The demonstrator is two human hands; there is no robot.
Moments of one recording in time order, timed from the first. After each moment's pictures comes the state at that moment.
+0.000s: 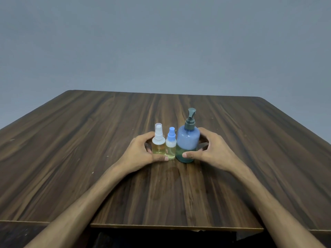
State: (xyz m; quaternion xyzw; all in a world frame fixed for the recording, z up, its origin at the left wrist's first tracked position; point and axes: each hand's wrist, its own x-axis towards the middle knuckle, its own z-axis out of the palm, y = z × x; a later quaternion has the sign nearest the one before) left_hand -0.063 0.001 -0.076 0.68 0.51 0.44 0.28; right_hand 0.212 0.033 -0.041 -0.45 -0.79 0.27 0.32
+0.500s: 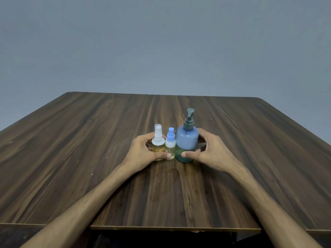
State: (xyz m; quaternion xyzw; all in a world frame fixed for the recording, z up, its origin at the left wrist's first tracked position) left_hand -0.056 0.014 -0.087 0.66 0.50 0.48 0.29; right_hand 0.212 0.034 -0.043 -0.45 -0.79 0.25 0.32
